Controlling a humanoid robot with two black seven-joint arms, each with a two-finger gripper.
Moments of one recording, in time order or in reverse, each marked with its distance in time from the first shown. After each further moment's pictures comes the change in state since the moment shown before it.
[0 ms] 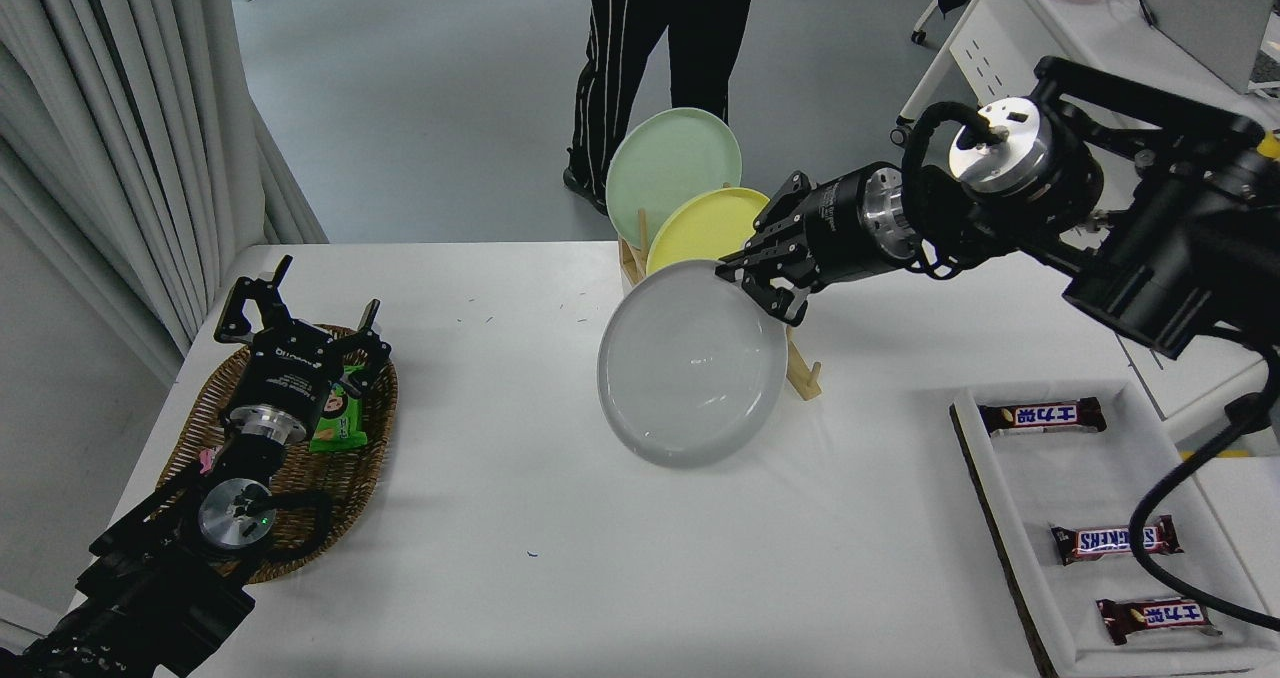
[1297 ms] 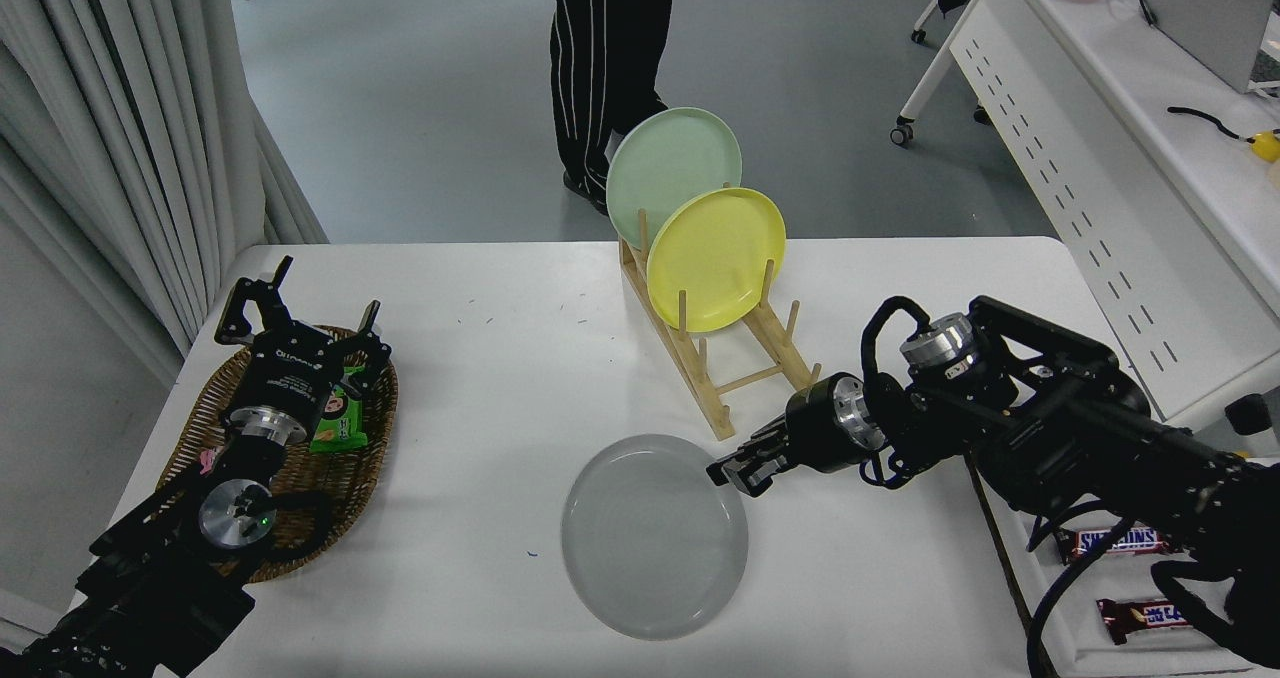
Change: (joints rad) left arm 0.000 0.000 0.000 0.000 0.000 0.000 0.000; right arm -0.396 0.210 0.165 -0.330 0.223 -0.140 0.006
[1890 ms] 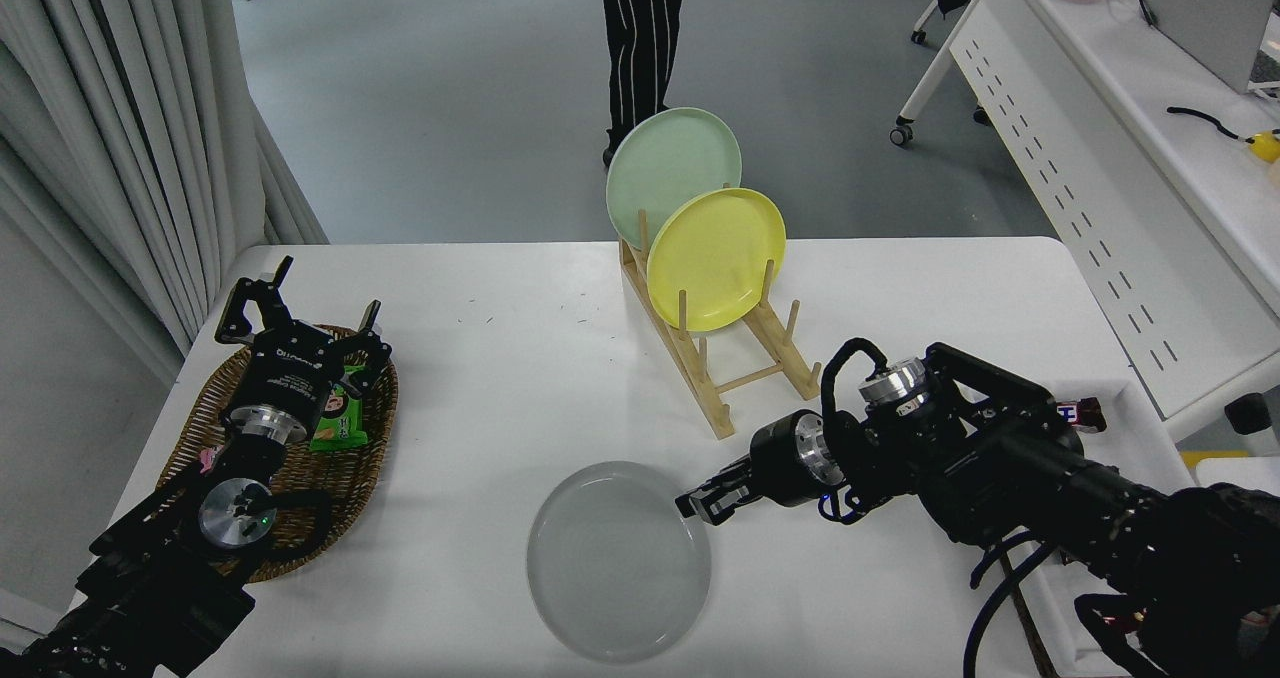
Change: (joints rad) left arm 0.000 0.000 0.000 0.000 0.000 0.000 0.000; right arm -0.029 0.150 0.015 -0.184 -0.009 0.014 0.000
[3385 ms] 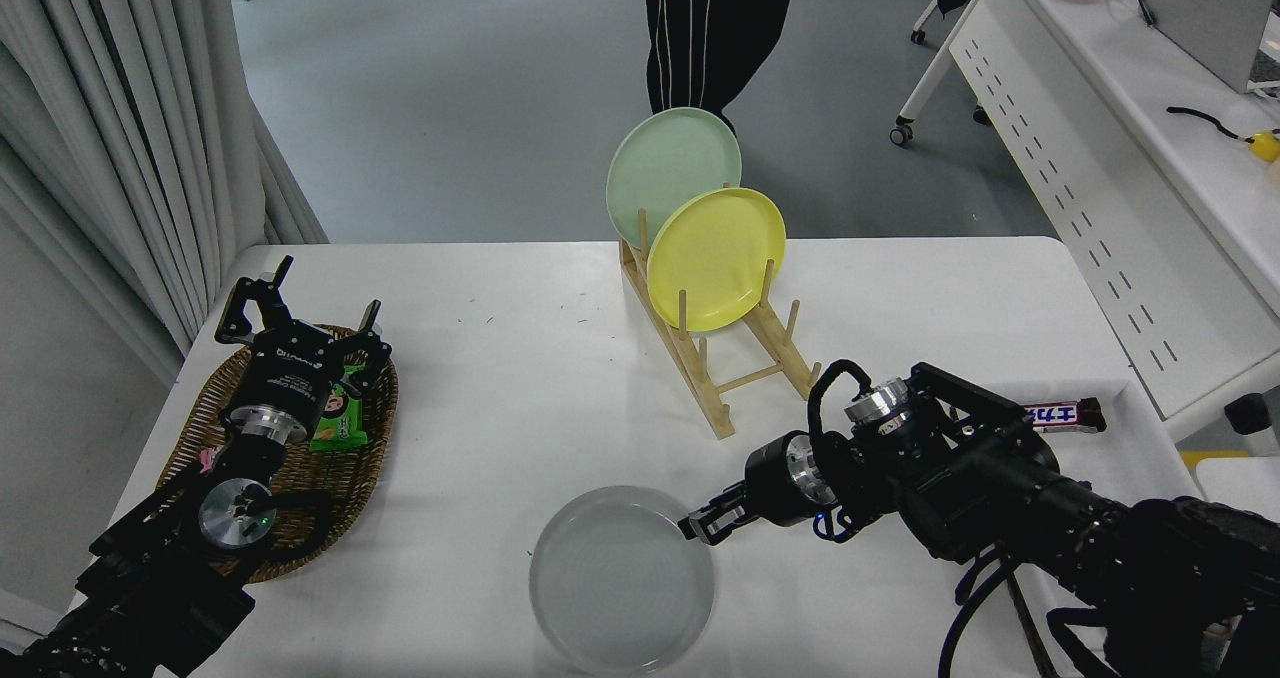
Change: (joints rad) left arm 0.000 0.000 0.000 0.000 0.000 0.000 0.000; right arm -0.017 0.026 -0.001 -0.049 -0.037 -0.004 -0.001
